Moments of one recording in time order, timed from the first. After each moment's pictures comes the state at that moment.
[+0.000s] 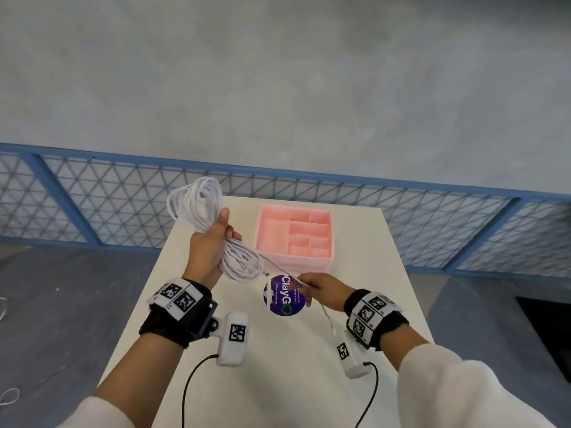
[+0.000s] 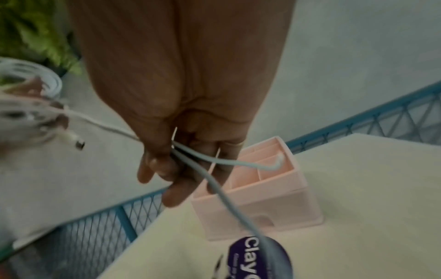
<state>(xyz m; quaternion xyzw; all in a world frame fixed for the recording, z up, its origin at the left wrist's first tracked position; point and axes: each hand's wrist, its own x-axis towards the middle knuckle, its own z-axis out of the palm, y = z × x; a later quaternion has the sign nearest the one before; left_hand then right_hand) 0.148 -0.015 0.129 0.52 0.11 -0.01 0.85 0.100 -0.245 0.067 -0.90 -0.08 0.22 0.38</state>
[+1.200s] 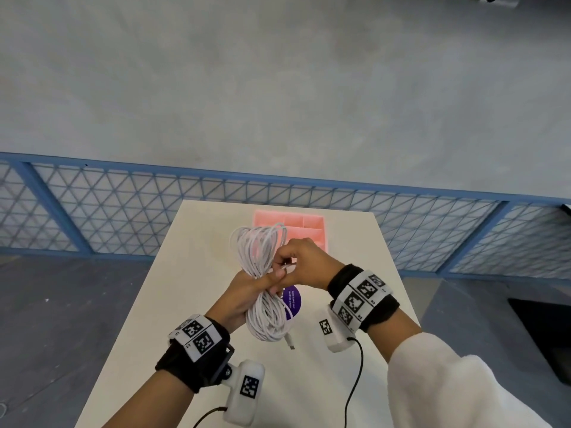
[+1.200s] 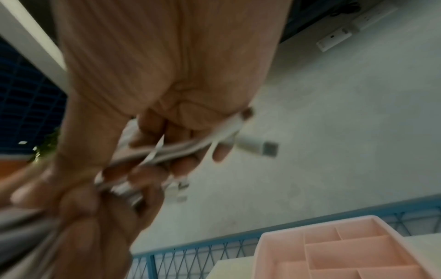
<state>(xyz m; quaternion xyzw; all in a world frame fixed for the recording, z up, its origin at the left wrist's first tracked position) 0.098 -0.056 0.097 0.55 -0.02 -0.23 0.80 0.110 -0.210 0.152 -0.92 -0.20 0.09 0.33</state>
